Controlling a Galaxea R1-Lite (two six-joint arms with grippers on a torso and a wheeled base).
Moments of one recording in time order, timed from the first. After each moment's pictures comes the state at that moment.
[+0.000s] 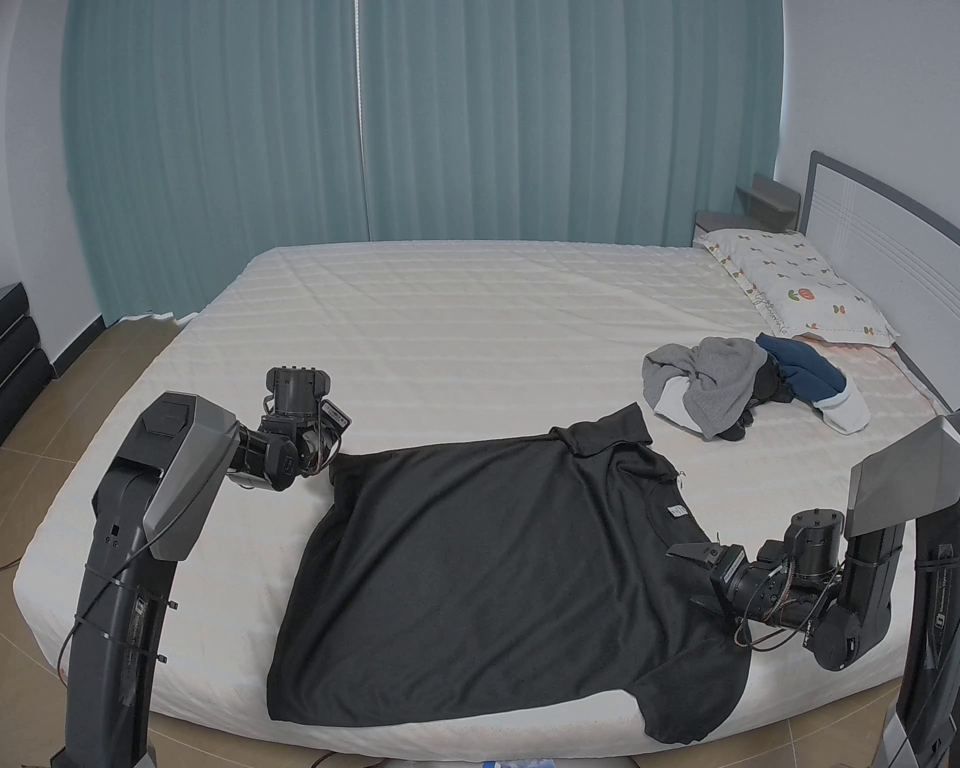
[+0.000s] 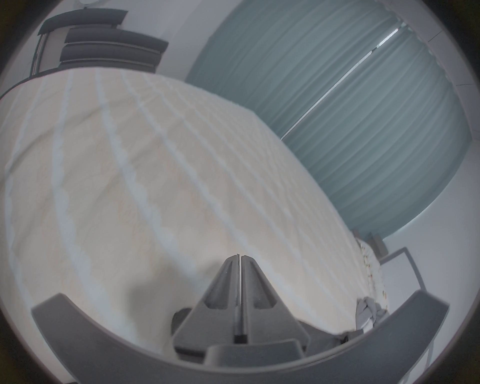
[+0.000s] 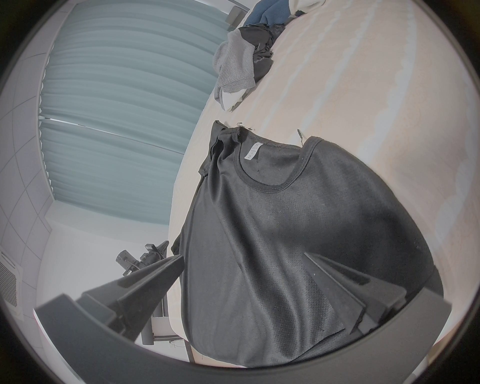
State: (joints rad) left arm -0.14 2.69 -1.85 -0.34 0.18 -0.93; right arm 0.17 2.34 -0.29 -1.55 0.33 1.04
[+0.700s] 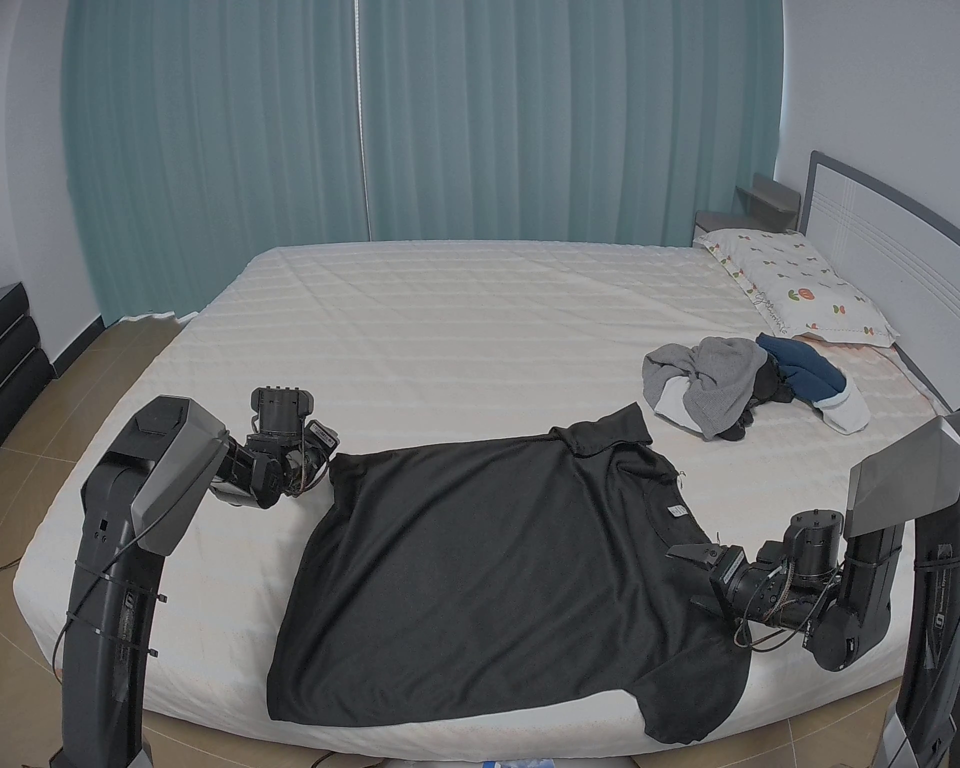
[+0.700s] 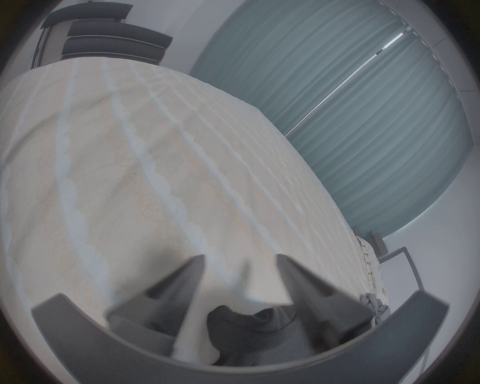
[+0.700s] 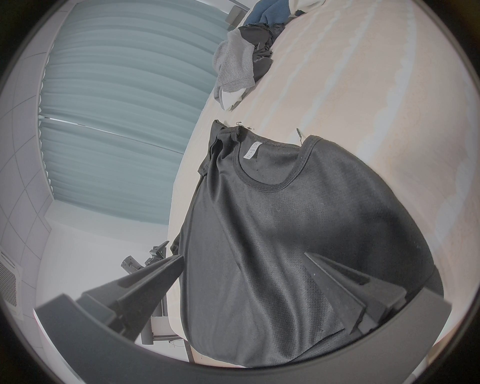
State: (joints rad) left arm -0.11 2.66 -1.70 -0.42 0.10 -0.93; right arm 0.17 2.35 -0.29 -1.55 0.33 1.04
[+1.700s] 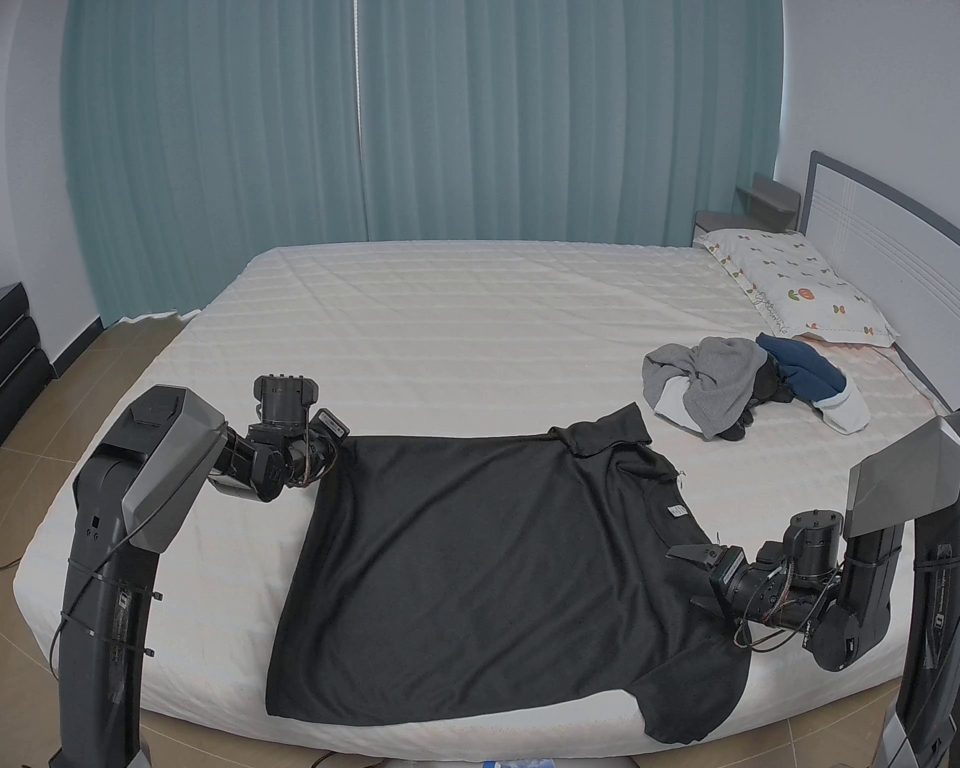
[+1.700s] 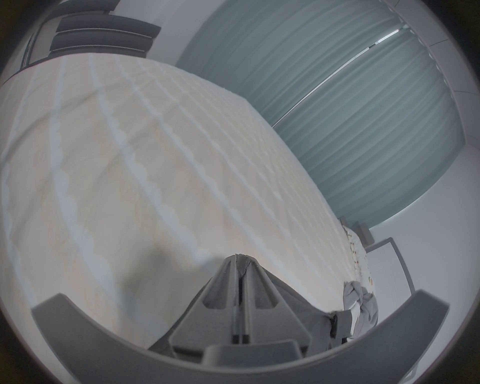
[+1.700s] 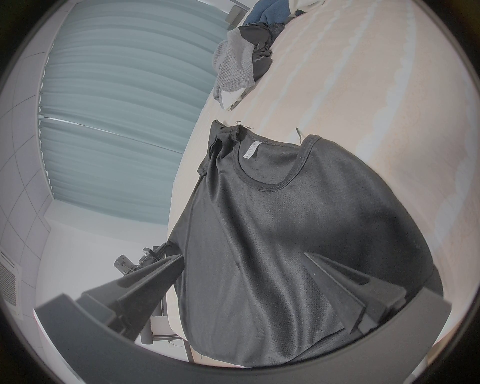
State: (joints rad) left arm -0.12 2.61 -1.66 -0.44 0.04 -0.93; right arm 0.17 2.35 -0.29 -1.55 0.33 1.04
